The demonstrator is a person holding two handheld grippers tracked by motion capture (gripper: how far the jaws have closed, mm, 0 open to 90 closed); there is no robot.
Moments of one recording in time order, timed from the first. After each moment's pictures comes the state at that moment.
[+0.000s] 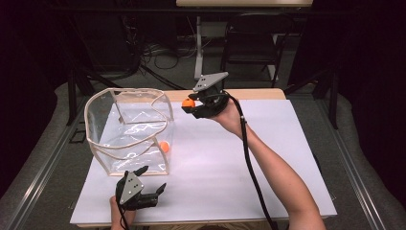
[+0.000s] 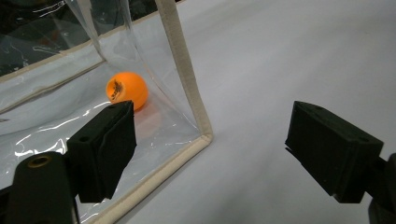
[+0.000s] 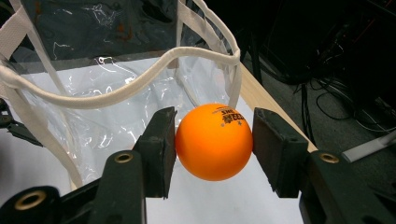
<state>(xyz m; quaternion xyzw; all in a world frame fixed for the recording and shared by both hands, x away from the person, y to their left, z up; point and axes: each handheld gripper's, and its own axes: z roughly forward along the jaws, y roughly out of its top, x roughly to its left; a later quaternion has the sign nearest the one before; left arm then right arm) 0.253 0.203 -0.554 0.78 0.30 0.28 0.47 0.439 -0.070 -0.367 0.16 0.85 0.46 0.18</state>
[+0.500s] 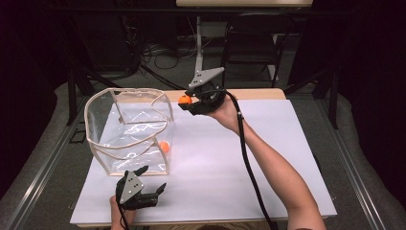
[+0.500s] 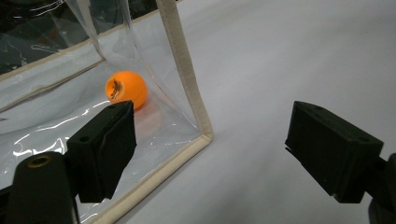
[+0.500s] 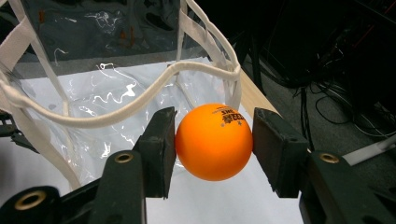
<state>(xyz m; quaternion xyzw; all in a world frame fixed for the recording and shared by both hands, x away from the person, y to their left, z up) 0.254 0.202 -0.554 0.79 0.30 0.27 0.47 0.441 -0.061 -0.354 0.15 0.86 0.46 0.19</state>
